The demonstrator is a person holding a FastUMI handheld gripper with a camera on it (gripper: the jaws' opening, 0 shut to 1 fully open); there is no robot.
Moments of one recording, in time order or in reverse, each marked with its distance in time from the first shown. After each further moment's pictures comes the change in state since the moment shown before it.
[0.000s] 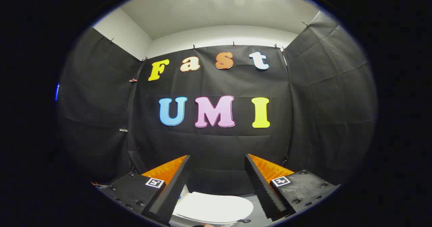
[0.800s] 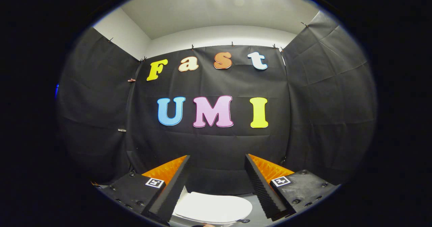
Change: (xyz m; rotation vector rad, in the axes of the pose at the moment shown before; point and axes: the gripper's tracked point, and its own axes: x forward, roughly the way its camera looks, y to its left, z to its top) arm 0.000 -0.004 0.001 -0.004 0.000 -0.021
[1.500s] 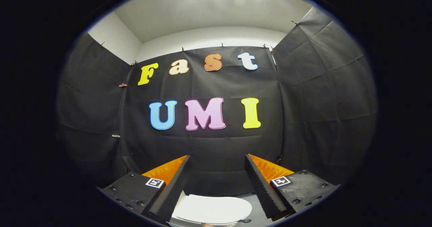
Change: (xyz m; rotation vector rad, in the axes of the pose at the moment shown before) arm 0.003 -0.023 0.004 0.046 -0.016 -0.078
